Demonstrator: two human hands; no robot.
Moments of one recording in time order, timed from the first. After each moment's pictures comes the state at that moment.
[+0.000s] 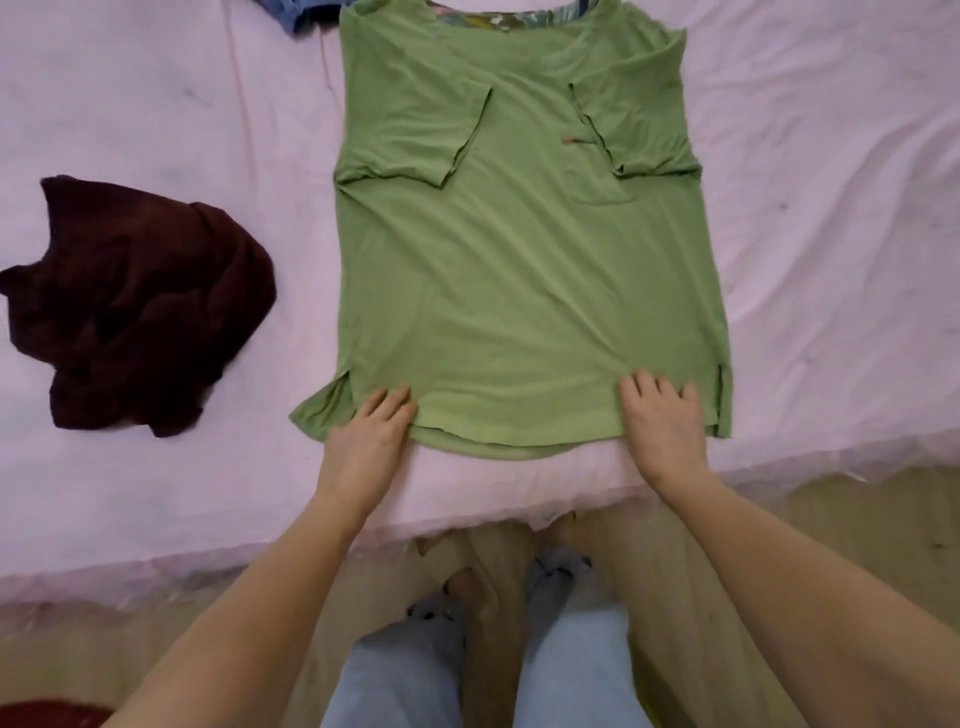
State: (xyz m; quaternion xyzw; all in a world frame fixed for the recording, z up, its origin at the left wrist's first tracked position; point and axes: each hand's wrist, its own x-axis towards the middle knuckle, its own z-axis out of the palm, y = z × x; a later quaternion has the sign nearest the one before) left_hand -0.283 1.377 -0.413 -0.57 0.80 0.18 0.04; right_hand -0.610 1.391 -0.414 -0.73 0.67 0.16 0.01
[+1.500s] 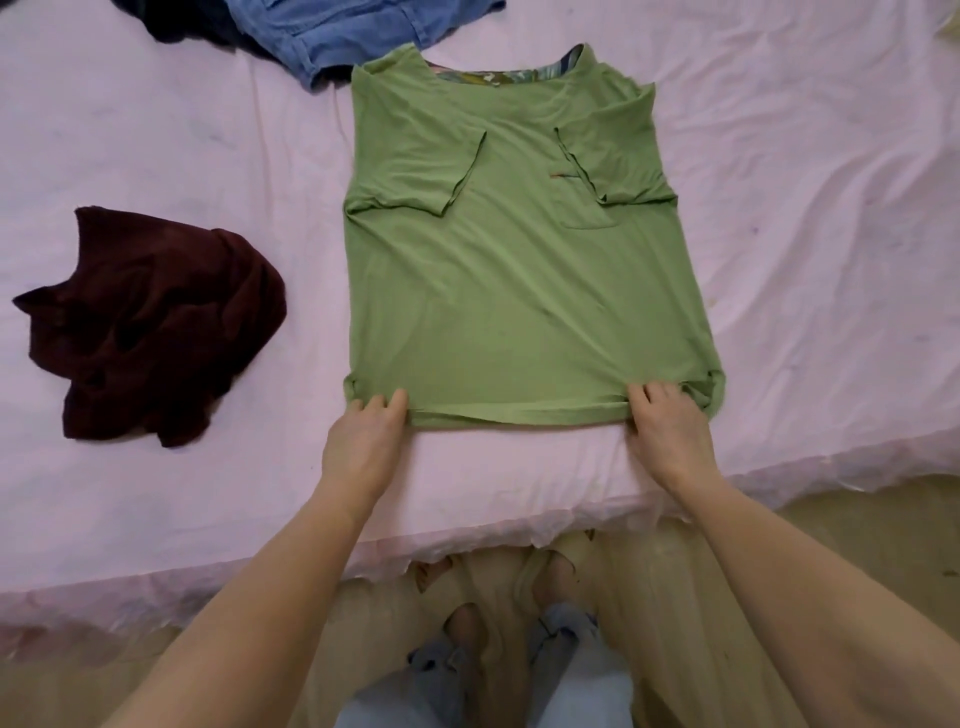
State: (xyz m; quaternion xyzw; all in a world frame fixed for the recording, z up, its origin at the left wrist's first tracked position) left_hand -0.292 1.365 -0.391 -0.61 0.77 0.14 0.13; right_hand -0.627 1.399 -0.418 -0.71 0.69 0.09 0.04
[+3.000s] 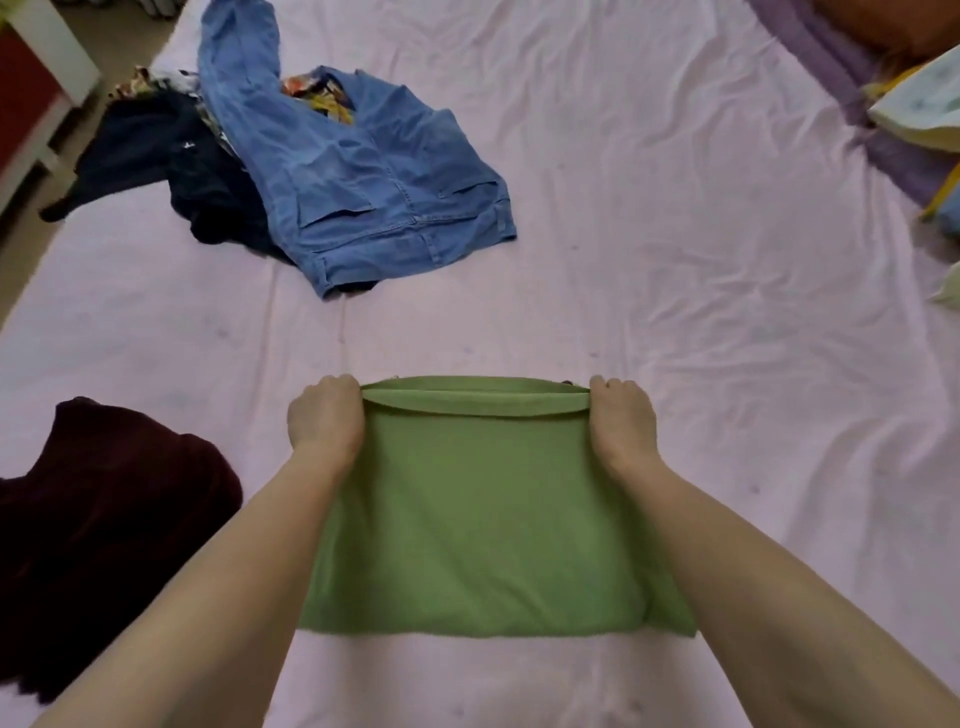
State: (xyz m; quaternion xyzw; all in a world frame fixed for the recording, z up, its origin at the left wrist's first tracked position) left_hand -0.332 1.092 -0.346 -0.78 0.61 0.08 0.12; right_hand -0.636 1.083 -0.376 -0.69 0.72 0.08 0.05
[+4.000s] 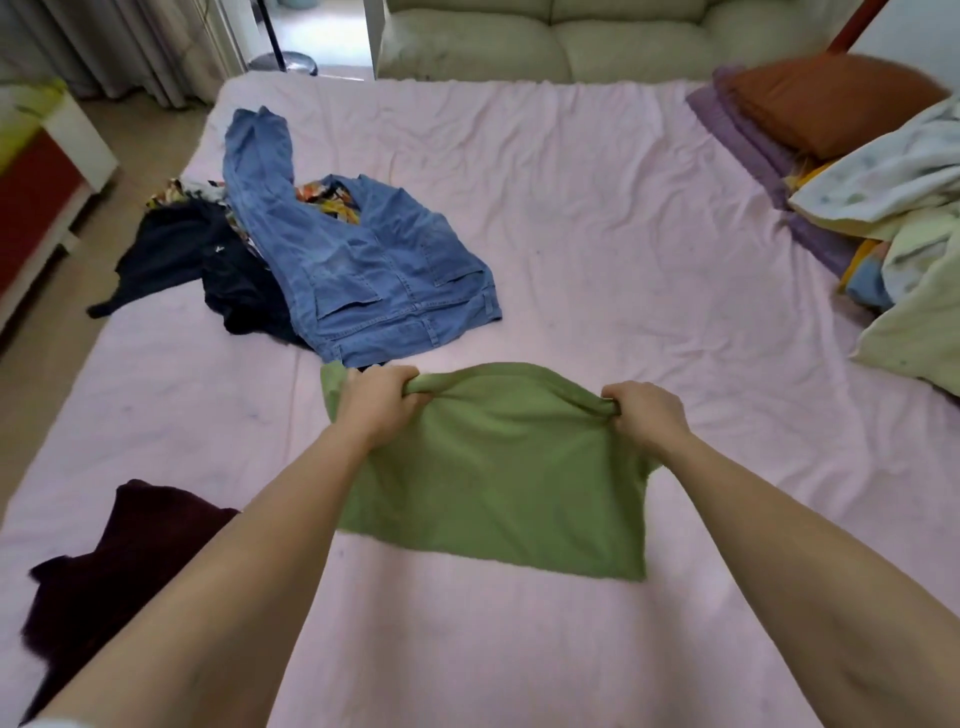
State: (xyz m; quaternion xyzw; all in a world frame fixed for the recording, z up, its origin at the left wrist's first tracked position) left_hand -0.344 1.026 -0.243 -0.66 0.72 0.20 -0.08; right_hand -0.663 1.040 -0.240 -0.70 0.71 0.06 0.12
